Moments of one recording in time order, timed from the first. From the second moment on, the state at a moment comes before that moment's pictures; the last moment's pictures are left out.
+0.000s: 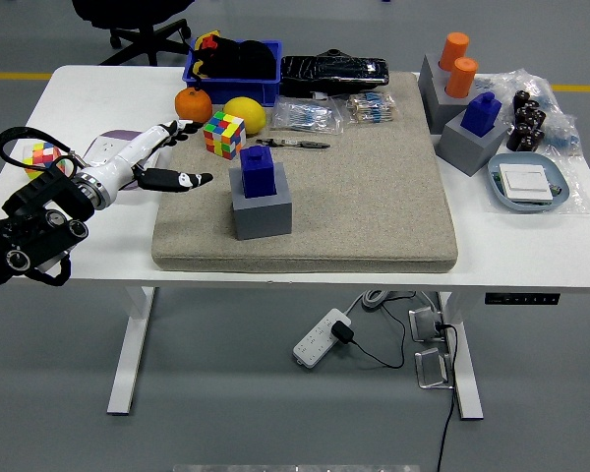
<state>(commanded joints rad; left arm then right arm) -0.95 0.39 -0.14 -0.75 0.82 0.19 -0.31 -0.03 -0.28 1.48 0.36 -1.28 0.15 -0.14</state>
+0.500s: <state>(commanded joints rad) -0.94 0.32 -0.15 -0.75 0.82 0.22 -0.31 -0.03 -0.27 1.47 0.36 -1.28 0.15 -0.14</state>
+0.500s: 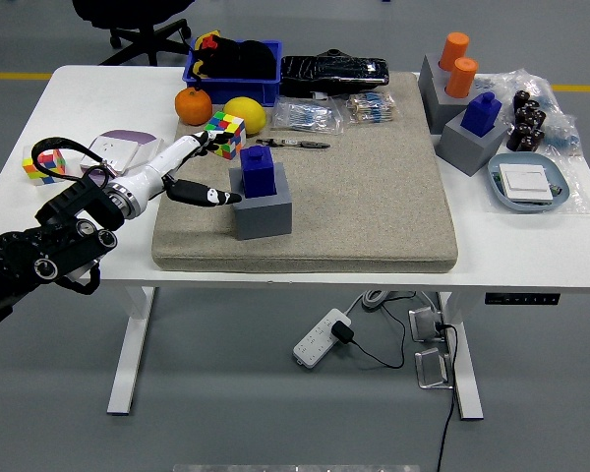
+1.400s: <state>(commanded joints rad) -0.95 0.23 -0.18 -0.69 0.74 0.25 -0.29 -0.02 -0.28 1.46 0.36 -1.27 0.15 -0.14</state>
